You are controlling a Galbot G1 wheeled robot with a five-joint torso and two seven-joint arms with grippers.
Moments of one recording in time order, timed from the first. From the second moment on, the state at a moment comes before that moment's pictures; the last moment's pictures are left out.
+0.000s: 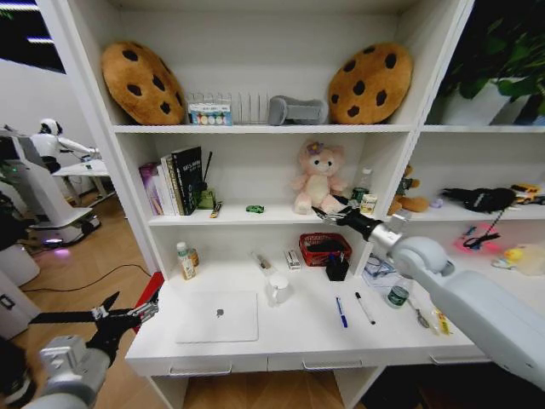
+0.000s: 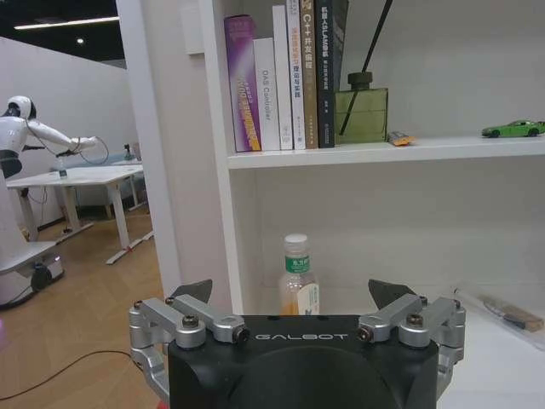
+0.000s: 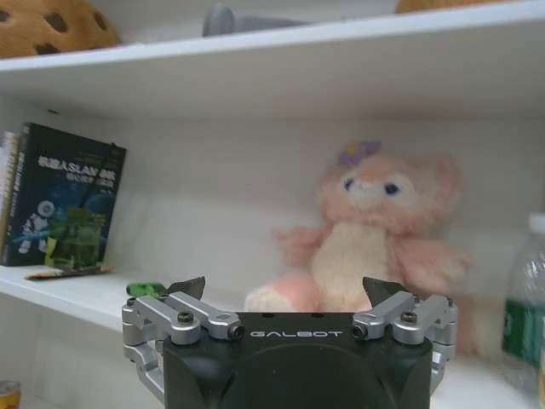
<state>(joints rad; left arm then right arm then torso) 1.87 -1.07 -0.97 -2.50 -0.66 0.42 -0.28 -0.90 0.54 0.36 1.95 0.98 -0.14 -0.03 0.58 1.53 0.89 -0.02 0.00</state>
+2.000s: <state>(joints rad) 1.87 -1.07 -0.97 -2.50 -0.66 0.42 -0.28 -1.90 1.30 0.74 2.32 0.37 0.03 0.12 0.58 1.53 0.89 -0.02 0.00</state>
